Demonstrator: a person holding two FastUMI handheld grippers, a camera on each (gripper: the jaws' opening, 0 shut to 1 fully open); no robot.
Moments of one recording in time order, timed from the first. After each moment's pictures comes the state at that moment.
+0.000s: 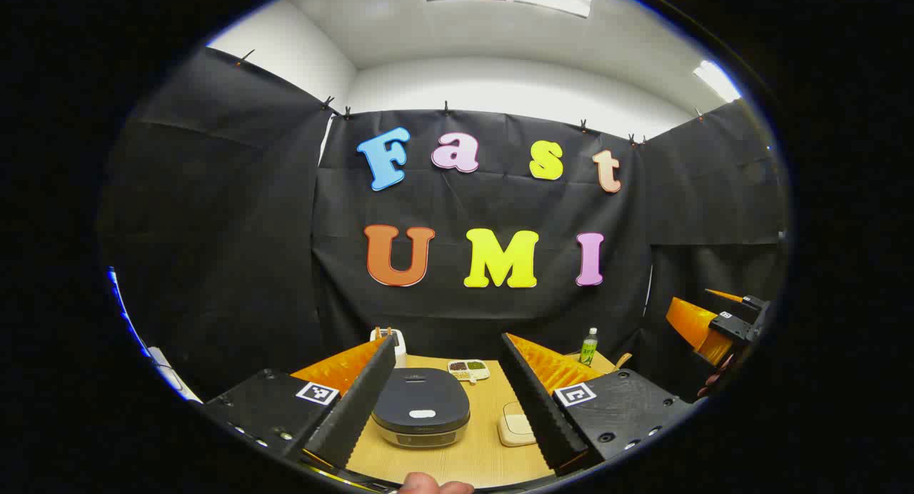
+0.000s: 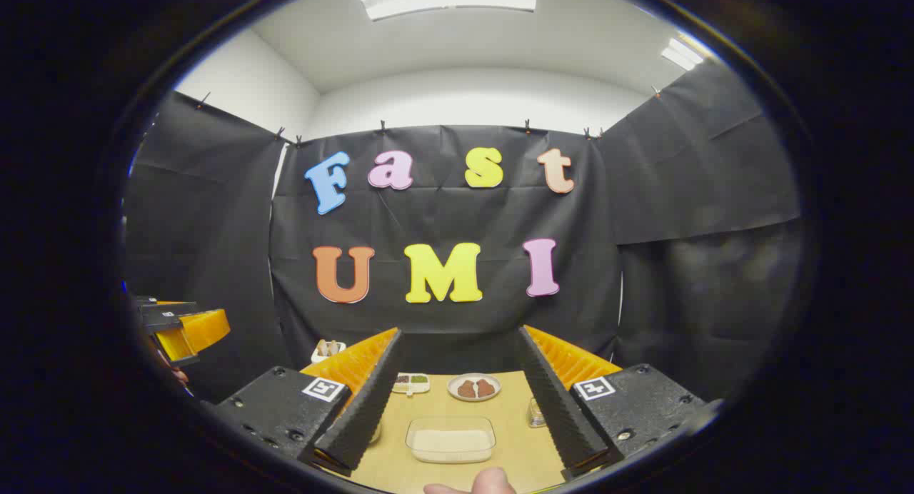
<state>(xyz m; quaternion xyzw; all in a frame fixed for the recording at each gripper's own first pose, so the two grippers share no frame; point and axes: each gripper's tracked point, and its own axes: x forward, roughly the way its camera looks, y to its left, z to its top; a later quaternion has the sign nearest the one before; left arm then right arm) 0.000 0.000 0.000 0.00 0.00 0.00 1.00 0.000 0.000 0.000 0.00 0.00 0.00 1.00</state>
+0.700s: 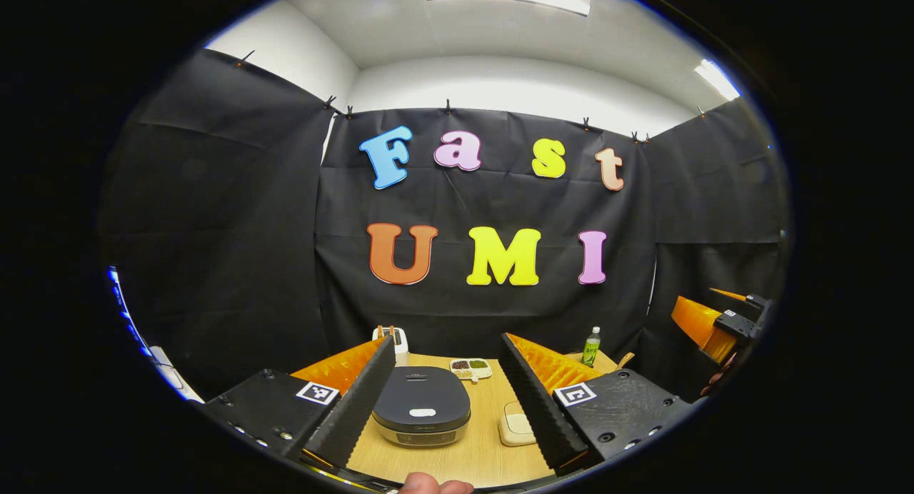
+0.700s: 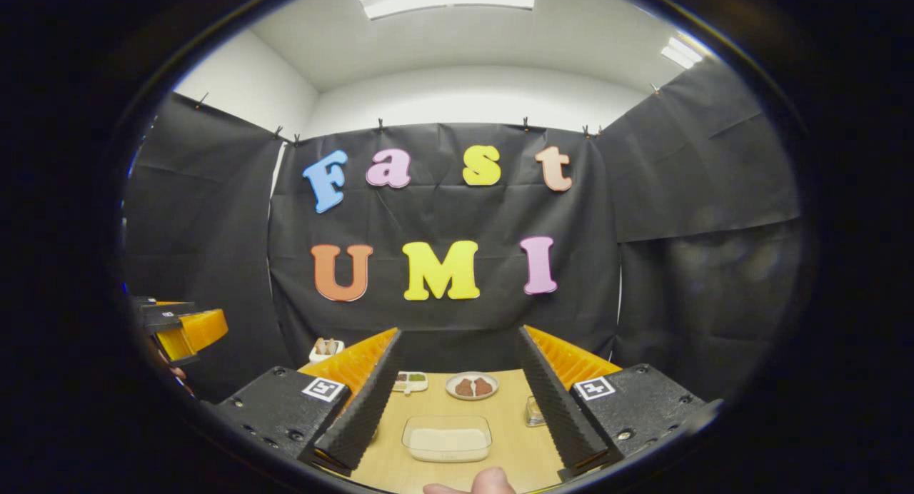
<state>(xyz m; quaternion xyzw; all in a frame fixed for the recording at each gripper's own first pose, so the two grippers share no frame) -0.002 -0.002 0.002 0.00 0.00 0.01 1.00 0.000 -0.008 0.000 0.00 0.00 0.00 1.00</state>
